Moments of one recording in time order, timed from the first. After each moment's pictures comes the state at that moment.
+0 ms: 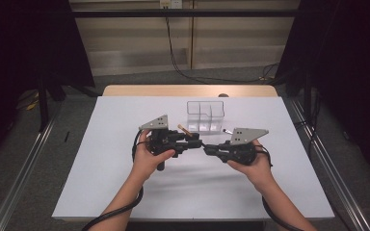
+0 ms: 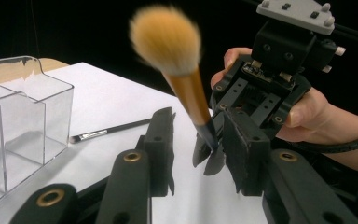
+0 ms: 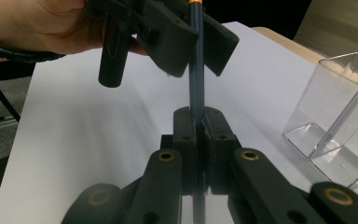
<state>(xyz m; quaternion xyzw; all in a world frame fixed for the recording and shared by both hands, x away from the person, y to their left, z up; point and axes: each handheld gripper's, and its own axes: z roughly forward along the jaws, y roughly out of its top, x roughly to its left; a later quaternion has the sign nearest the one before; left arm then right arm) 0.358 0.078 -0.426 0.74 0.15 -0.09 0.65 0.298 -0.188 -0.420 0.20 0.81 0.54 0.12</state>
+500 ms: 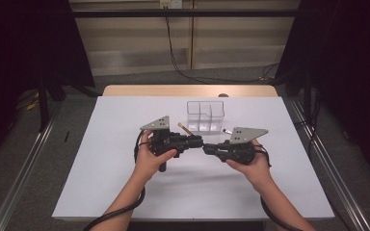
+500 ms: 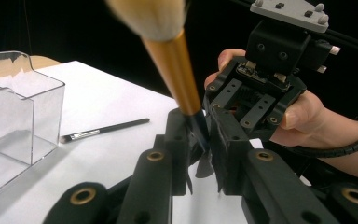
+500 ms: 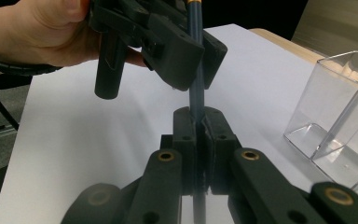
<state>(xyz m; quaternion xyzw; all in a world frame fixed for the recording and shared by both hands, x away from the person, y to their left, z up) 0.358 0.075 -0.430 0.73 0.15 -0.10 0.66 0.300 -0.186 -0.421 0.21 0.80 0.54 0.12</state>
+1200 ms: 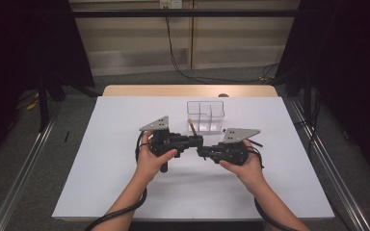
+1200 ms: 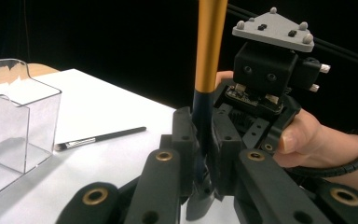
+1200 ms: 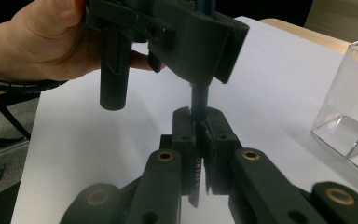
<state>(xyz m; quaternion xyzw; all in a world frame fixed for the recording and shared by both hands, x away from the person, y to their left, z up) 0.355 0.074 -0.430 0.72 0.15 -0.10 0.67 0.303 -0.170 -0.431 0.24 0.80 0.55 0.08</state>
